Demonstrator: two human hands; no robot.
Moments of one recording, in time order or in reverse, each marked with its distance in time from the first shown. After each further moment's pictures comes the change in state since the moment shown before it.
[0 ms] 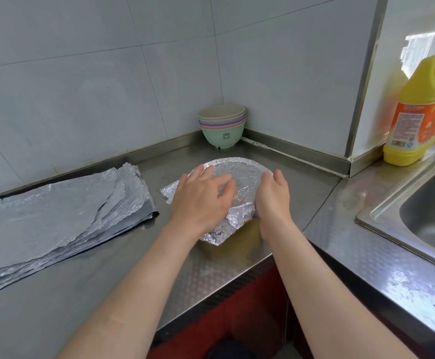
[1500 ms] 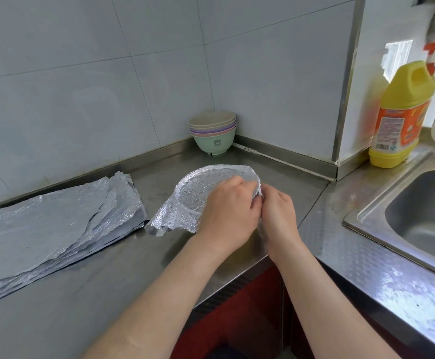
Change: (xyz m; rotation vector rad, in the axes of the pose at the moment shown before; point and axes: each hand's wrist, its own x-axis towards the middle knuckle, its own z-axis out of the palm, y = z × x) left_hand -0.002 0.056 0.017 -0.048 0.227 0.251; right_hand -0.003 0.012 -0.030 0.064 -0.083 -0.100
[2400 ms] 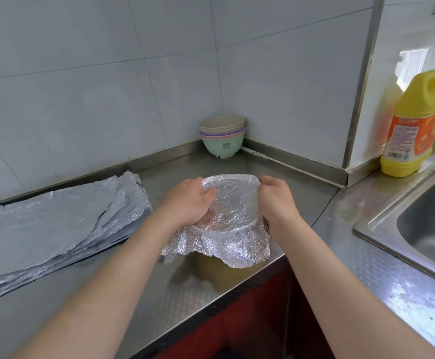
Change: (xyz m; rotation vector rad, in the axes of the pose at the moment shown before) left_hand 0.012 -0.075 -0.040 0.048 -0.452 -0.434; right_hand 0.027 -0.016 0.020 -0.280 -0.095 0.077
